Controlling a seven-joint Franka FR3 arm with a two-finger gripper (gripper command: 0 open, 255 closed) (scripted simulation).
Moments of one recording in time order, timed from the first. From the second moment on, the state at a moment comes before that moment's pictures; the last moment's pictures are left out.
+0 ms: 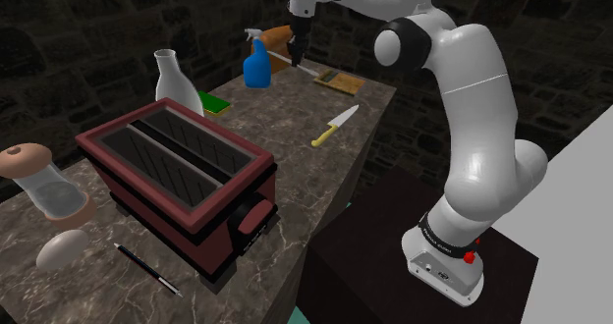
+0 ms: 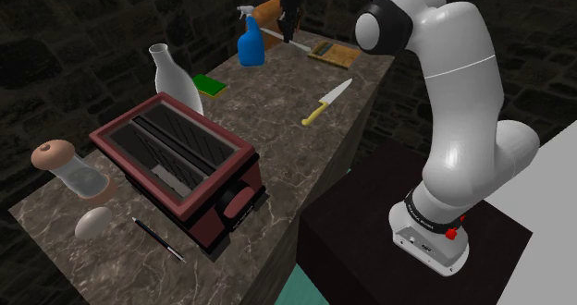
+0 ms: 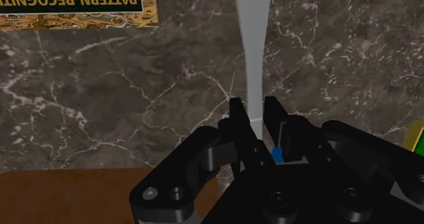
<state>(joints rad) -0.18 0.78 -0.03 -0.89 0.12 1.61 -0.53</state>
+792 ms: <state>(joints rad) -0.18 0.79 -0.03 -1.03 0.13 1.76 -0.55</state>
